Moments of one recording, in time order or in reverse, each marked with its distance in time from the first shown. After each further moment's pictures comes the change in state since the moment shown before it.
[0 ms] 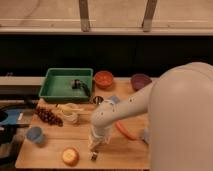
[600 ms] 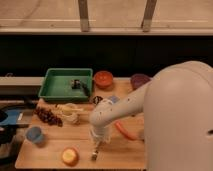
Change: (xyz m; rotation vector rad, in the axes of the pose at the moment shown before) arm -0.001 -0.001 0.002 0.021 0.017 -0.002
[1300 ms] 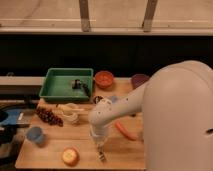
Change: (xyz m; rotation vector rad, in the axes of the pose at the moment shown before) arm -0.001 0.000 -0.002 0.007 0.010 -0.003
